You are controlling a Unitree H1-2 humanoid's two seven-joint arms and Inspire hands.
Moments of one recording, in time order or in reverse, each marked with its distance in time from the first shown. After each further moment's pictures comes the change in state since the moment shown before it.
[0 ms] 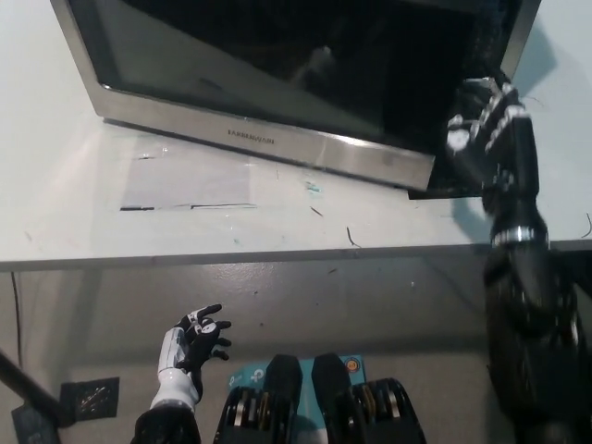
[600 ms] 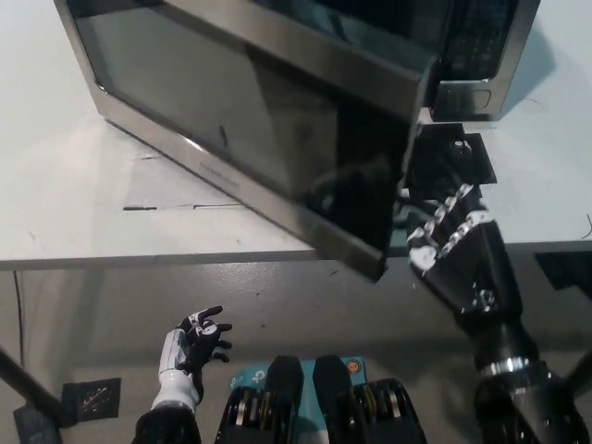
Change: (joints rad) left_arm 0.000 0.002 -0.006 0.013 0.001 -0.001 0.000; right_arm 0.332 0.008 0.206 -0.438 0.096 0.132 0.068
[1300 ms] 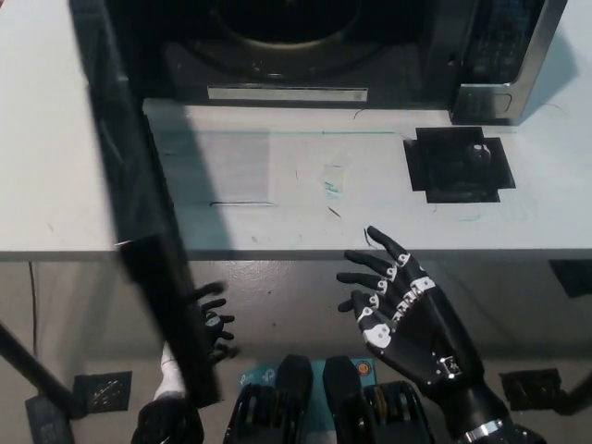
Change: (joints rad) left_arm -0.028 0.000 0.000 0.008 -0.006 -0.002 0.000; right_arm 0.130 0.007 0.074 -0.049 0.040 0.029 0.108
